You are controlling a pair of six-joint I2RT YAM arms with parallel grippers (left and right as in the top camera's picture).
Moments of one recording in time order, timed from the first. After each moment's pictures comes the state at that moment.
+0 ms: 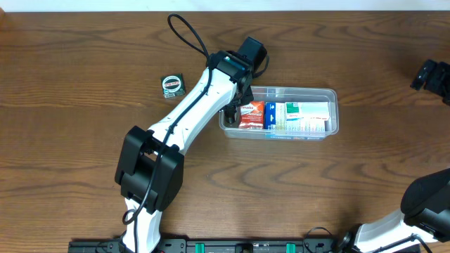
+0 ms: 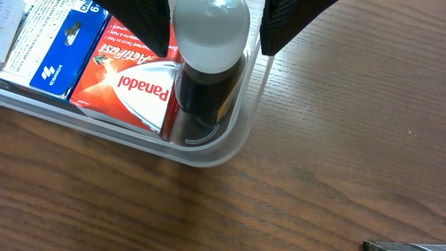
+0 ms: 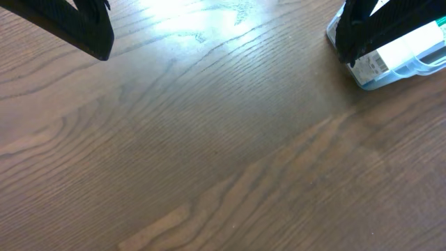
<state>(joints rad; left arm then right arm) -0.59 2.06 1.79 -1.11 -0.16 -0.83 -0.49 1.80 1.84 -1.28 -0.01 0.09</state>
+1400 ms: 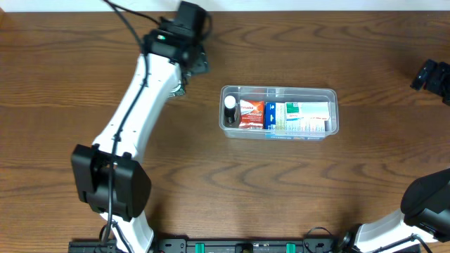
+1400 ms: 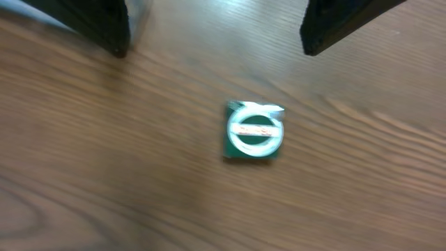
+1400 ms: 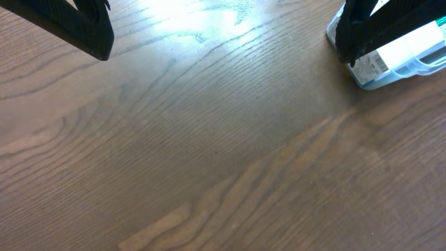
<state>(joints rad) -0.29 1.91 1.81 -1.05 -0.26 -0.53 -0.49 1.80 1.84 -1.28 0.00 0.09</state>
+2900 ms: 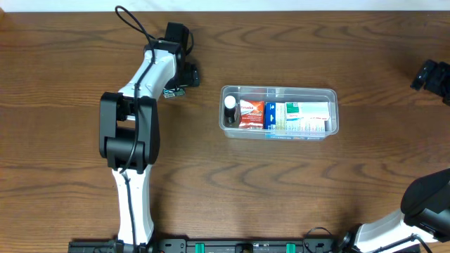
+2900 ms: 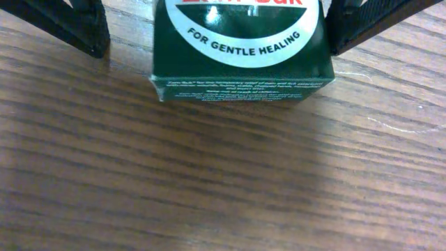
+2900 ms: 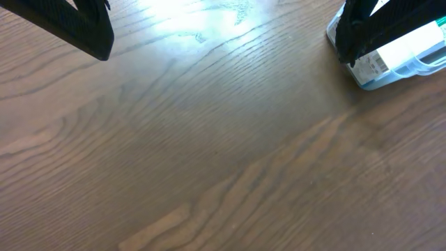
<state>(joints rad) -0.16 2.30 1.80 -0.84 -0.16 -0.31 -0.49 1.80 1.84 -1.28 0.00 0.09</state>
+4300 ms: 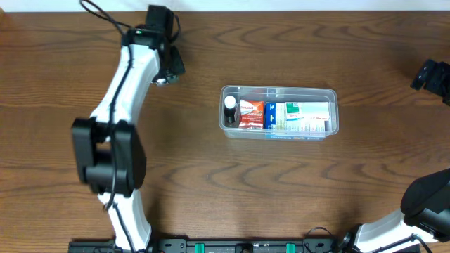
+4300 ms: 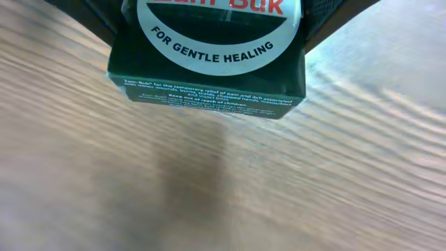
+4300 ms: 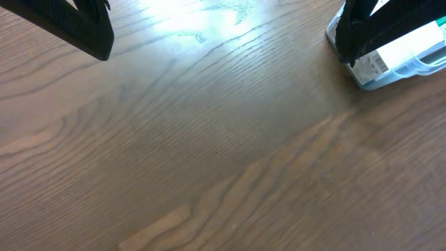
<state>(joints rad) -0.14 2.03 1.79 -0.97 -0.13 -0.46 -0.49 1.80 1.84 -1.28 0.00 0.09</state>
